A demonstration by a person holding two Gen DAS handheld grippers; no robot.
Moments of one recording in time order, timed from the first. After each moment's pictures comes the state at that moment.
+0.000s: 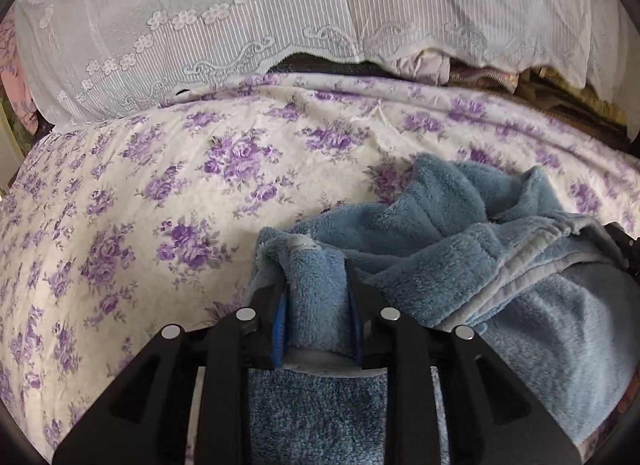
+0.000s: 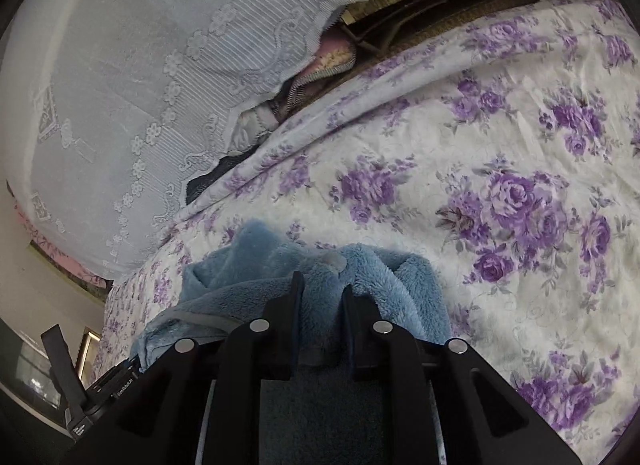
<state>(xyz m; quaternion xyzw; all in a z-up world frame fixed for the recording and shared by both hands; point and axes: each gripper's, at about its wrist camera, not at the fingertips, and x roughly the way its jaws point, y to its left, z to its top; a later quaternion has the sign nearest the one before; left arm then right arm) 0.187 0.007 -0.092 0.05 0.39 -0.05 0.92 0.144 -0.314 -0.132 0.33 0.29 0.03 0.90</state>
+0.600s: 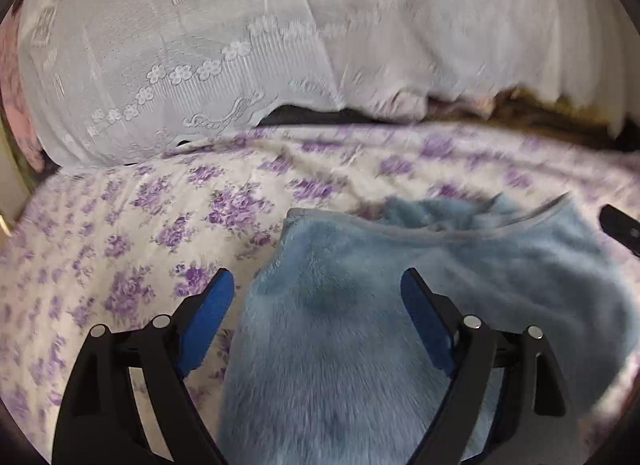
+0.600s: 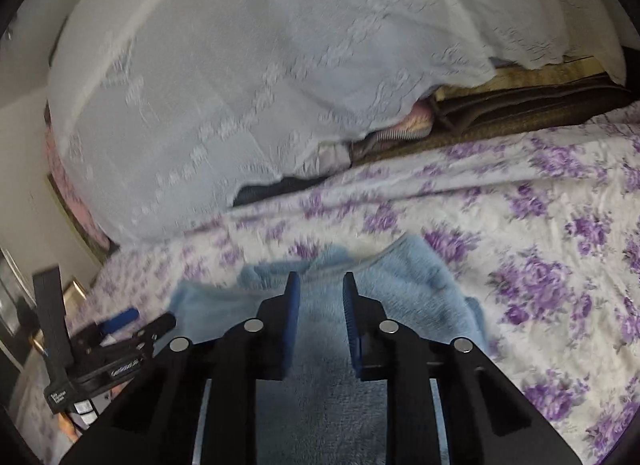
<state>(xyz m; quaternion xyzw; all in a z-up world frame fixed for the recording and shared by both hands) 0.180 -0.016 -0.071 0.10 0.35 -0.04 0.93 0.134 -0.252 -0.088 0.18 0.27 0.05 0.94</state>
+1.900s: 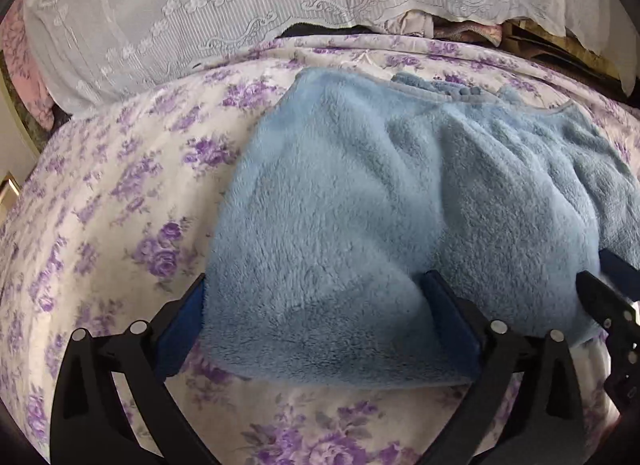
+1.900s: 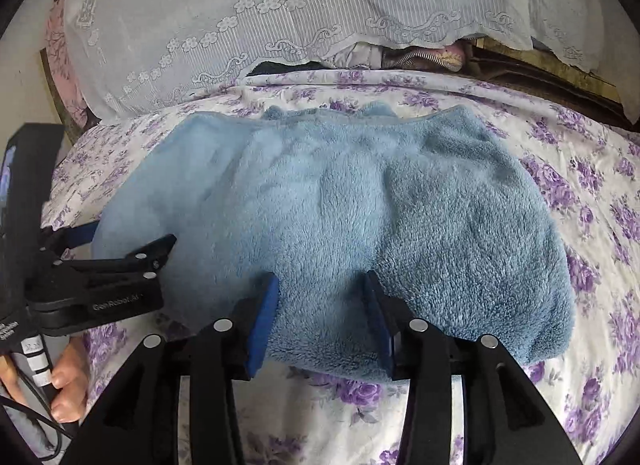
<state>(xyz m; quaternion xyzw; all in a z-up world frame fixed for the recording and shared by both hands) 0.112 0.004 -0.122 0.09 0.42 -0.02 0.90 0.065 -0.167 -0.129 0.04 0.36 0.03 0.93</state>
